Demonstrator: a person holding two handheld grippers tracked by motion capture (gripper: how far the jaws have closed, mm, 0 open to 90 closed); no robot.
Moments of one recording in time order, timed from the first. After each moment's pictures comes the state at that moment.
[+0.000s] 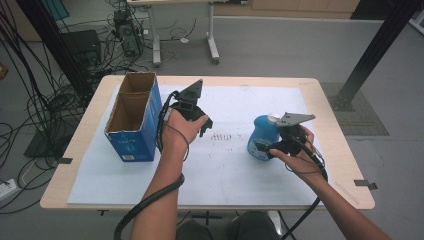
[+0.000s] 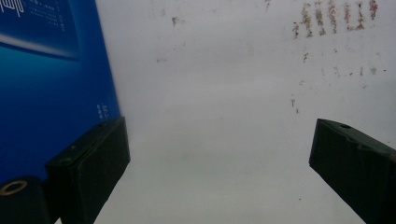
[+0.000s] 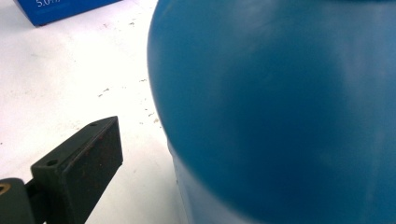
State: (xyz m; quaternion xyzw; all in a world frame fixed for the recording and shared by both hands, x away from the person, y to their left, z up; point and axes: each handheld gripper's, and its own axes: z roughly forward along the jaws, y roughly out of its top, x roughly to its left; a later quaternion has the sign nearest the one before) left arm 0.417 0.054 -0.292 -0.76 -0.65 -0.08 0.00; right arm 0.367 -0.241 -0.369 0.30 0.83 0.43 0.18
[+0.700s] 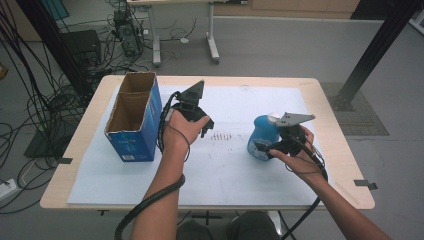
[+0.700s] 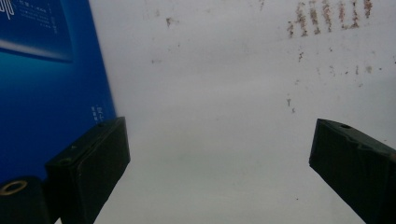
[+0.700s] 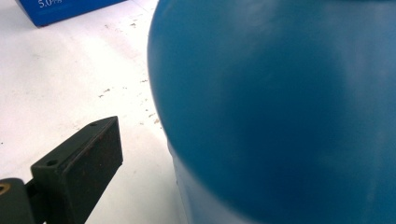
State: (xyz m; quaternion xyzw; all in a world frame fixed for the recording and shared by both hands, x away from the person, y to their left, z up) left arm 0.417 0.050 -0.292 -0.76 -0.64 -0.08 0.00; right arm 0.368 -0.242 -0.370 0.30 0.83 0.43 0.18
